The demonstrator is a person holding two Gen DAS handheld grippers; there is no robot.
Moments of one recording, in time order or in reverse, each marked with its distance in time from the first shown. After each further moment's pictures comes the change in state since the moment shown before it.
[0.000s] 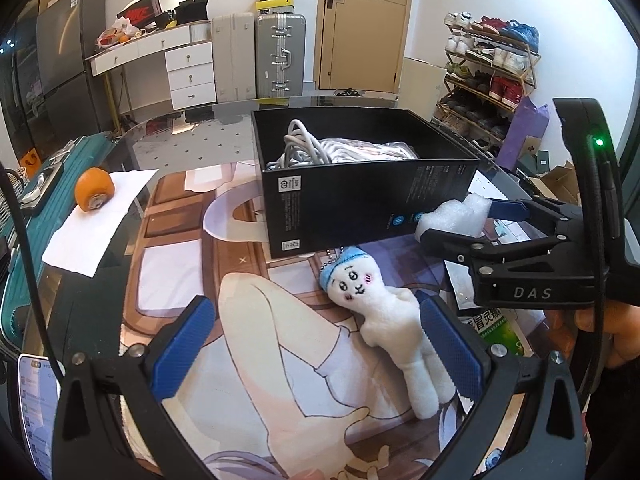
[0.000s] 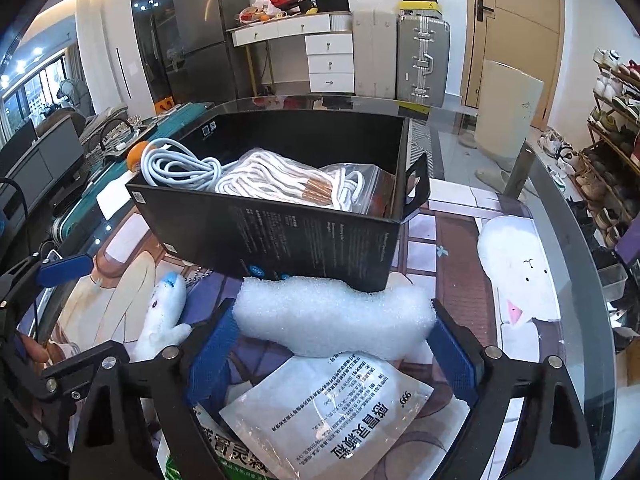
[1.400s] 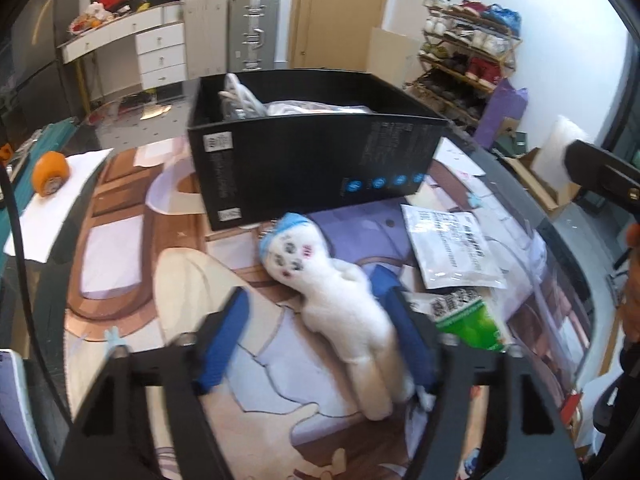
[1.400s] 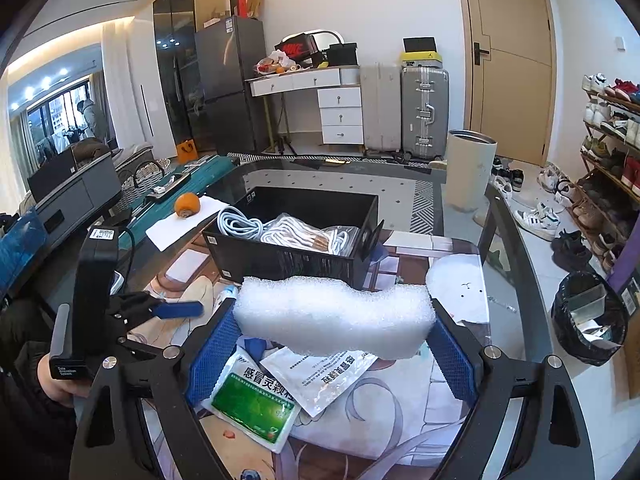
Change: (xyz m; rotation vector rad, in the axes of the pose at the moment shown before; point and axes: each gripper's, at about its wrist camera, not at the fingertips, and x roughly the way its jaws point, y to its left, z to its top) left arm 0.018 -0.022 -0.010 0.019 0.078 -0.082; right arm -0.127 -0.015 -0.016 -0.010 -0.183 0.052
